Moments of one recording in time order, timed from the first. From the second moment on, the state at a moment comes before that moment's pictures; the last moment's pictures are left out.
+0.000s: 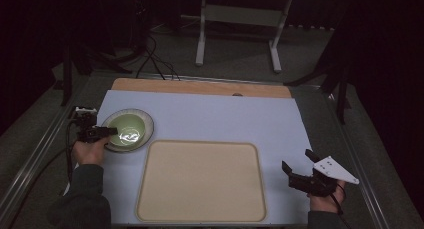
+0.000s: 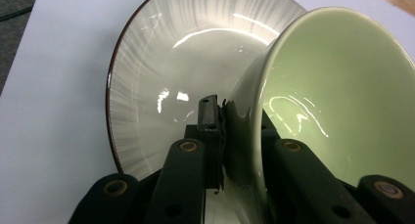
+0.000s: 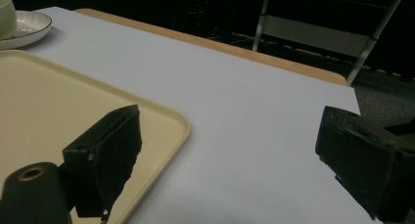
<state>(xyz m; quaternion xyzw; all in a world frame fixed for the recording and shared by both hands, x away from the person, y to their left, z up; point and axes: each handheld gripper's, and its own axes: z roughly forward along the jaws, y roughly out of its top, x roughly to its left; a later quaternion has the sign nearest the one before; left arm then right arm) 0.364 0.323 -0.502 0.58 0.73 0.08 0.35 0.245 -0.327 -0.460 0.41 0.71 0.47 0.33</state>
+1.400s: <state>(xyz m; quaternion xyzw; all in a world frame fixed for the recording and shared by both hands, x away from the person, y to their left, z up) 0.331 0.301 -0.467 0.59 0.67 0.11 0.44 0.245 -0.327 -0.460 0.41 0.71 0.47 0.33</state>
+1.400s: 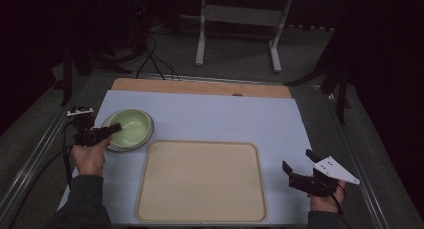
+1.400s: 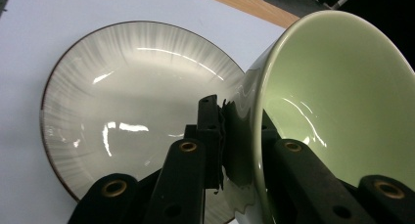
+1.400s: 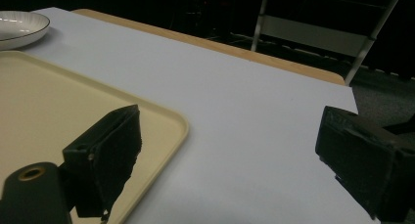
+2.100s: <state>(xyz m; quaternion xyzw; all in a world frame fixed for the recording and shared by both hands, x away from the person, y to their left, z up) 0.325 0.290 -0.459 0.60 0.65 0.10 0.45 0.243 -0.328 -0.459 0.41 0.71 0.47 0.33</state>
